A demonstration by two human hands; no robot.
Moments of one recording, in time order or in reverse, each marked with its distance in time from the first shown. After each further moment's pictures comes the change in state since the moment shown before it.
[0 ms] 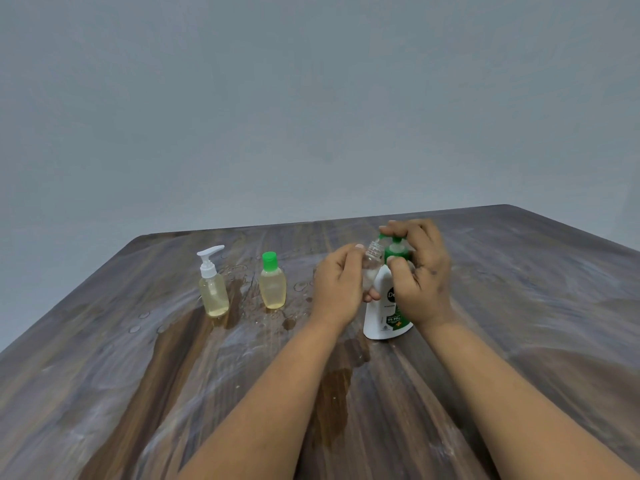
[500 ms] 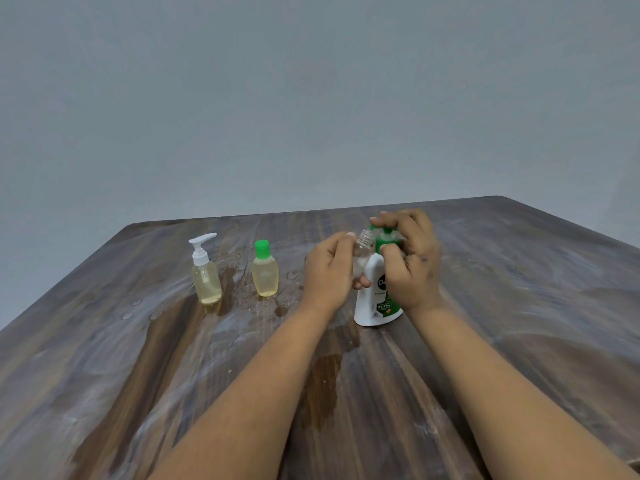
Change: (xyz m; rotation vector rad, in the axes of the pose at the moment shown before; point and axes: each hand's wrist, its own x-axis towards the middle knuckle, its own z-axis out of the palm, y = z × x) left_hand 0.000 0.002 0.001 0.004 0.008 -0.022; right_hand 0.001 -0.003 -0.002 -0.014 0.008 0.032
